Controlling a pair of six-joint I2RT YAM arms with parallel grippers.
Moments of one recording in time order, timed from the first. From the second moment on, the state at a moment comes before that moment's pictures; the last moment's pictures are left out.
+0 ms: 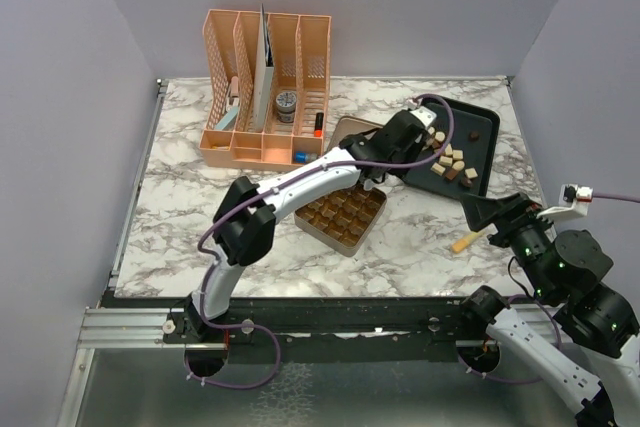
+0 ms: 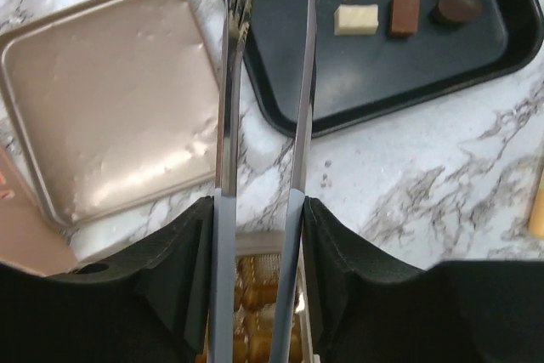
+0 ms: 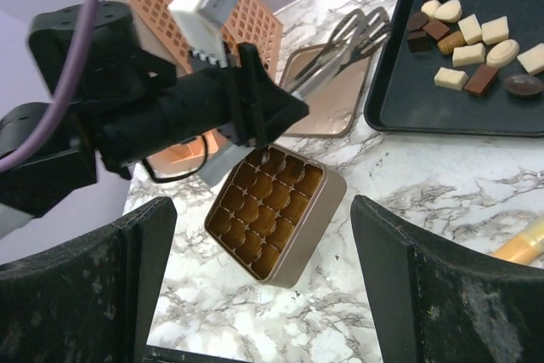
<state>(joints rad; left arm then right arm) -0.96 2.05 1.88 -0.52 -0.23 -0.16 0.65 0.29 0.92 -0.78 0.45 0.73</state>
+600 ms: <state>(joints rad) -0.98 2.35 2.14 -0.51 -0.30 -0.13 0.65 0.28 0.93 -0.79 0.46 0.73</state>
